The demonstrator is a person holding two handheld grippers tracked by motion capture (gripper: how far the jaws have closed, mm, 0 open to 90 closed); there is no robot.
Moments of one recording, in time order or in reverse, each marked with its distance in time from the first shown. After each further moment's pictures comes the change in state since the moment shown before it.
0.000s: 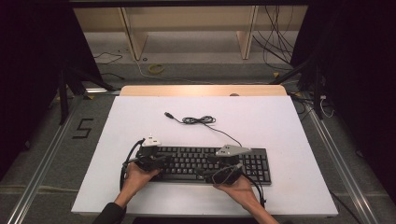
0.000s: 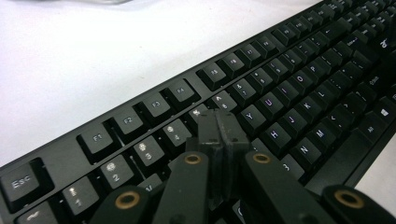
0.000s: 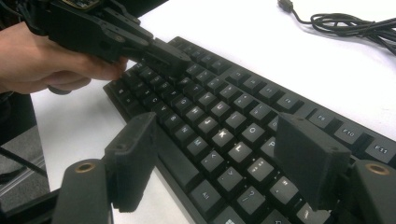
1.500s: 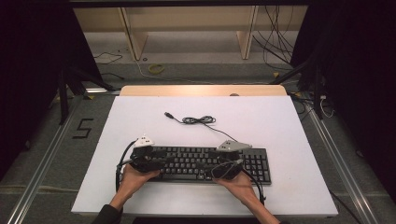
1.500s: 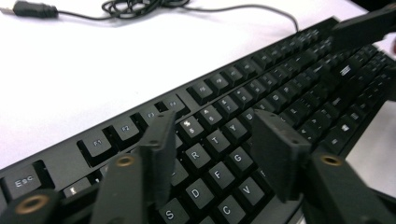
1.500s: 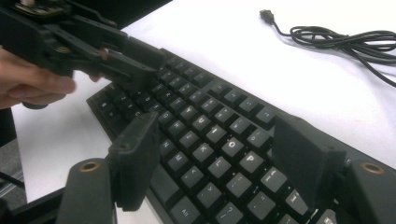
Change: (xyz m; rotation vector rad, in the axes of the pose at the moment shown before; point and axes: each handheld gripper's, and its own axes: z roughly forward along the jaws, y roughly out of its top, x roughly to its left) left arm 0.006 -0.006 -0.017 -0.116 -0.076 -0.051; right arm -0.008 0.008 0.003 -0.021 -0.044 0.005
